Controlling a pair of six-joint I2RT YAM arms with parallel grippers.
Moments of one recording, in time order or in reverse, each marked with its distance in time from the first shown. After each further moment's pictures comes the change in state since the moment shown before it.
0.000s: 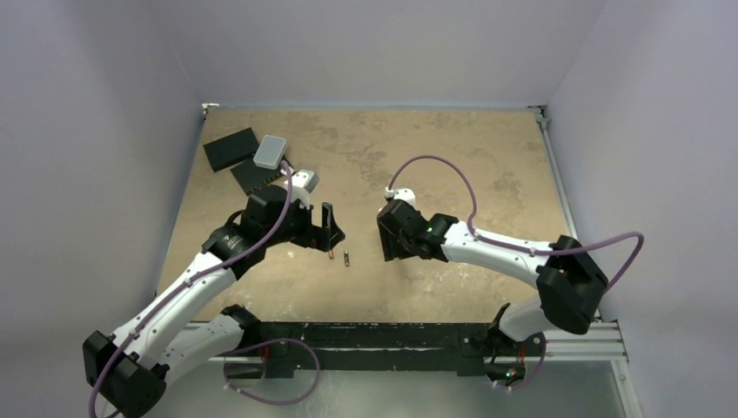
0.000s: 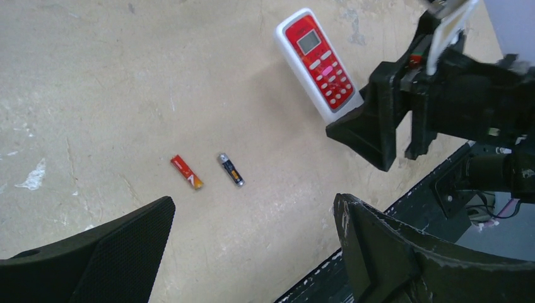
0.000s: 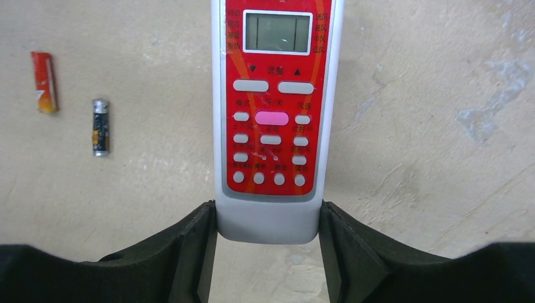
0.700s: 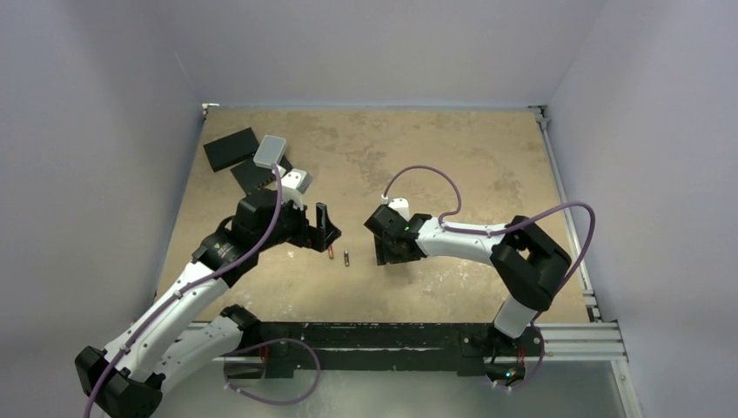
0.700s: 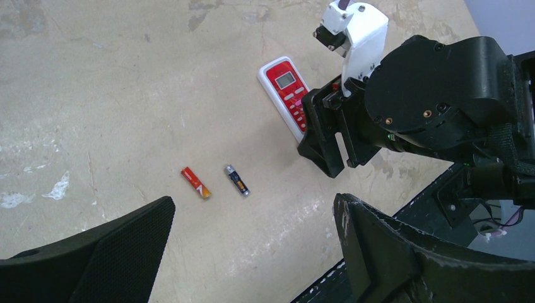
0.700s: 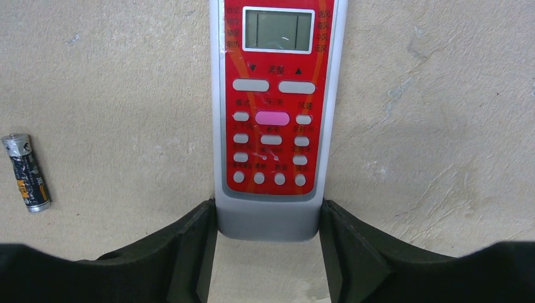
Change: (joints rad) left arm 0.000 -0.060 -0.002 0.002 -0.022 0.025; right arm 0.000 0.198 0.036 0.015 0.001 0.125
